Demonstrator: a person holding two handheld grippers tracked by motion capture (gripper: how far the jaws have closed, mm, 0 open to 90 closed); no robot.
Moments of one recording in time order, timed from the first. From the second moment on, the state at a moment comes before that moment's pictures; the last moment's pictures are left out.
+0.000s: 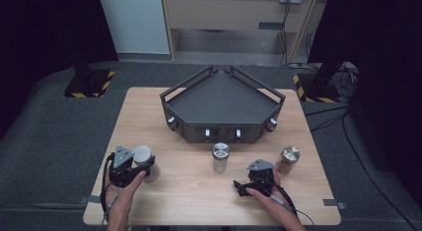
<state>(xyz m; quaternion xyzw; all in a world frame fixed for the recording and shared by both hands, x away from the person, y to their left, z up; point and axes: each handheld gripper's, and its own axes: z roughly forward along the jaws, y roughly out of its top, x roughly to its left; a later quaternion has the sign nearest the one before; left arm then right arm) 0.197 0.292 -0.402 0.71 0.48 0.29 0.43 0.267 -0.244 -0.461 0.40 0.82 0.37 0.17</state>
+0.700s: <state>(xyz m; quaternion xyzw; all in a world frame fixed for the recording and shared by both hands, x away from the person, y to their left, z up) 0.195 0.291 -0.368 0.74 0.43 0.28 0.44 0.267 -0.244 -0.461 0.40 0.82 0.37 0.17</state>
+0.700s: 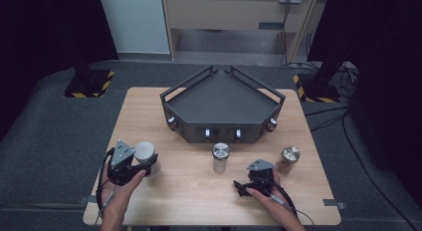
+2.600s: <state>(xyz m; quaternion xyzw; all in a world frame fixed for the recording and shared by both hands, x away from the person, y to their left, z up) 0.243 0.277 -0.297 0.76 0.37 0.27 0.45 0.266 -0.243 -0.461 0.40 0.82 0.36 0.17</state>
